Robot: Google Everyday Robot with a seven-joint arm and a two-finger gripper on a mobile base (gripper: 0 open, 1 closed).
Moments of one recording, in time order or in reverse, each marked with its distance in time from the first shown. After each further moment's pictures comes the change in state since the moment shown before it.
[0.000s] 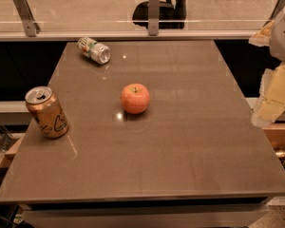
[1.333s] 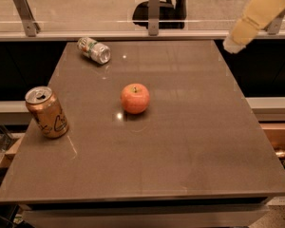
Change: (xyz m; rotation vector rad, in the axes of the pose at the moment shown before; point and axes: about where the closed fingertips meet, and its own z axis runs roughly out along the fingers) arm -0.050 -0.078 -0.054 0.050 -0.105 0.312
